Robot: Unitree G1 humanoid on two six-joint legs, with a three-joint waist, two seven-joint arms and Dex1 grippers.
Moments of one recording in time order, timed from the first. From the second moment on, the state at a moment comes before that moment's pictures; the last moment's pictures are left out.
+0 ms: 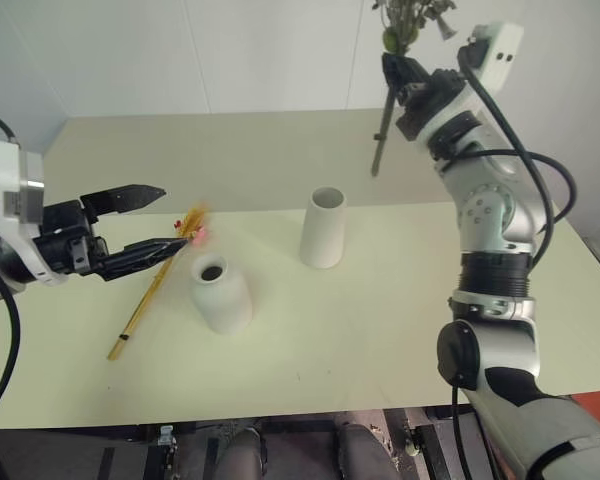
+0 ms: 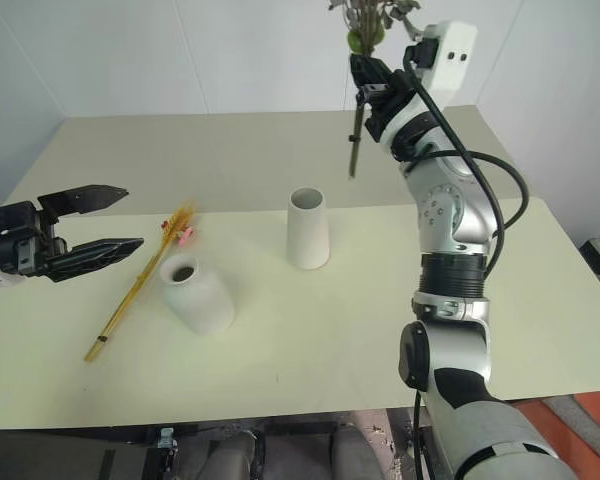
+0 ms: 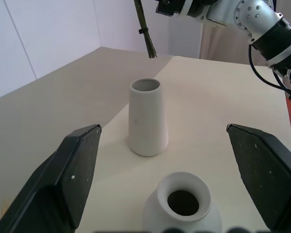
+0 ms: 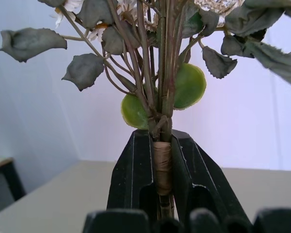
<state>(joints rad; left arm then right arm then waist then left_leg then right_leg) -0.30 1.00 0.50 -0.27 -0.89 0.64 -1.10 -1.08 -0.21 -0.28 0.22 0.46 0.45 0.40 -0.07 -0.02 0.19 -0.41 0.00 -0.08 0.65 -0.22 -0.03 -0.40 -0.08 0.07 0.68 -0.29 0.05</state>
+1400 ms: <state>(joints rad) -0.29 1.02 0.50 -0.29 -0.89 0.66 -1.07 -0.86 -0.11 -0.10 0.24 0.41 0.28 0.50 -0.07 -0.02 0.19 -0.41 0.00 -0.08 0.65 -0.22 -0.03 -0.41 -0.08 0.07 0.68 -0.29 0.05</state>
